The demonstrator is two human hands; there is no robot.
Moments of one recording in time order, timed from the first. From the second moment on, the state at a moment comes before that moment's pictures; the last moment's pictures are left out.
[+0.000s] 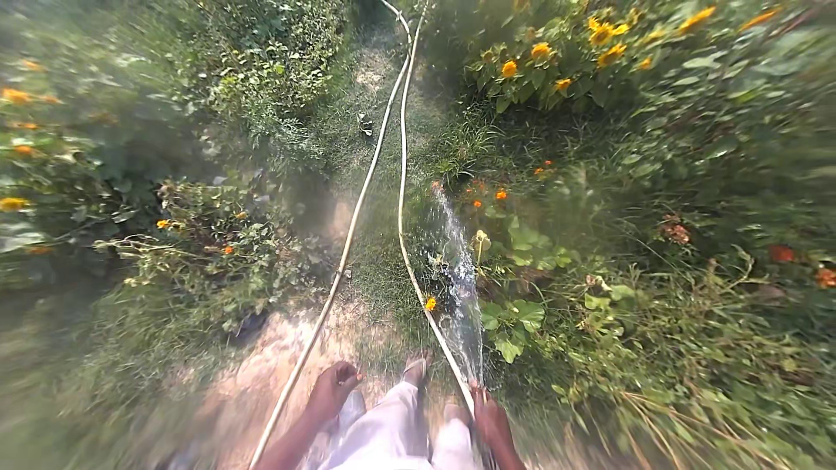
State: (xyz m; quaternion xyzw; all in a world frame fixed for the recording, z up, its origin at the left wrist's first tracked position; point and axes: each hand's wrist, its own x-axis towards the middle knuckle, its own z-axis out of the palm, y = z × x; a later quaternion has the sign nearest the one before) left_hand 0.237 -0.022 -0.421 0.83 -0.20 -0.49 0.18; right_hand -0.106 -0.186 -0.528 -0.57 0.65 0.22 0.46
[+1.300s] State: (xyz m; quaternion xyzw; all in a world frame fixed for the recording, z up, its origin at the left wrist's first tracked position) left_hand 0.244 -0.009 -0.431 0.83 -0.20 -0.49 0.16; right_hand -0.105 -0.187 -0.515 -0.55 0.67 0.19 0.47
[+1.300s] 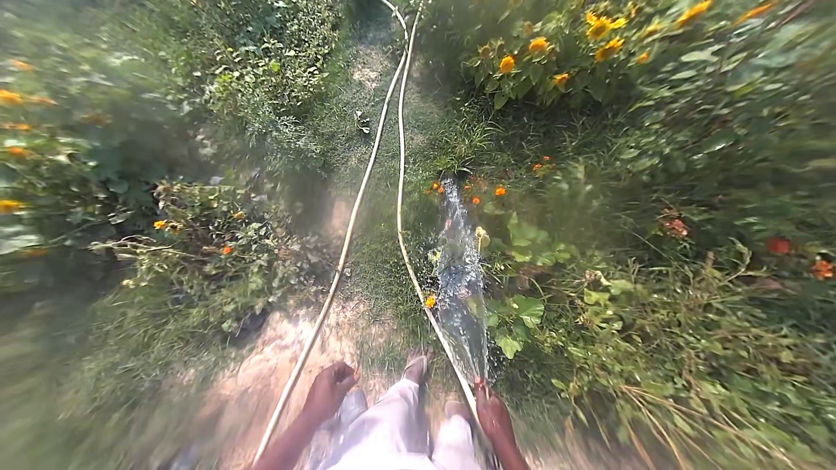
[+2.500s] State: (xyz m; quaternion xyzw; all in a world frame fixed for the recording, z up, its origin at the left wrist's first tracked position) left_hand 0.237 -0.013 -0.418 0.84 -0.21 -0.49 0.13; right_hand -0.141 -0.158 -0.544 -0.55 0.66 0.24 0.45
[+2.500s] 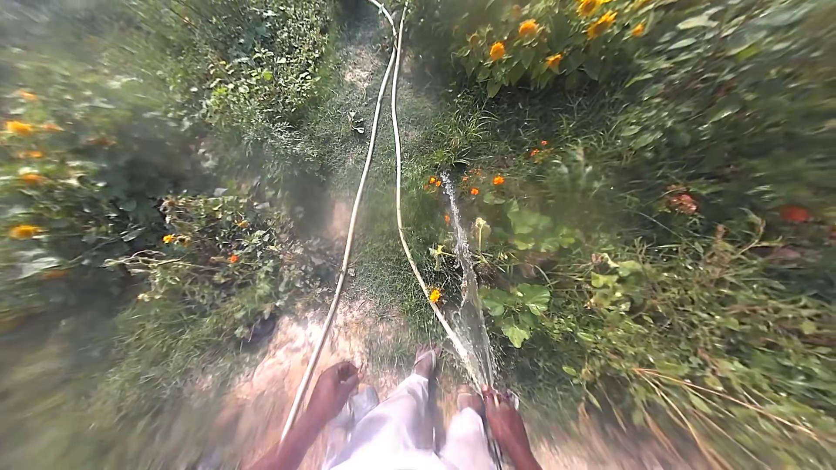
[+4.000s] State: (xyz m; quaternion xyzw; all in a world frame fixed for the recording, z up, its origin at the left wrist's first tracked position) left_hand 0.232 -0.017 -0.418 0.83 -0.23 -0.50 0.11; right_hand -0.136 -0.170 -0.537 -0.59 0.59 0.25 0.49
